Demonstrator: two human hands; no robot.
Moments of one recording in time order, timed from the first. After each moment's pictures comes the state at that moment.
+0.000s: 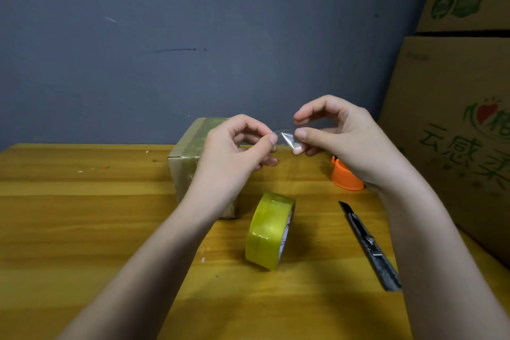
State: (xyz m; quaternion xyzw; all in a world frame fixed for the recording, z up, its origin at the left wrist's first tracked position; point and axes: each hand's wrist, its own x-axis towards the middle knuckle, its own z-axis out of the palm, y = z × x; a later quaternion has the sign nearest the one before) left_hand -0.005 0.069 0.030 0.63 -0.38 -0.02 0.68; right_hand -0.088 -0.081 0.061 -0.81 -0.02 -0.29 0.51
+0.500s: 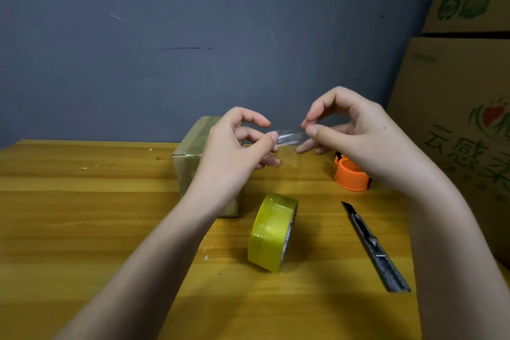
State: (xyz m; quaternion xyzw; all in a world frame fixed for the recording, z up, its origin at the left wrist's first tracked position) left_hand -0.001 0.072 0.031 0.63 -0.37 -0.02 0.68; right_hand -0.103 -0.074 0.072 -0.87 -0.02 -0.27 0.41
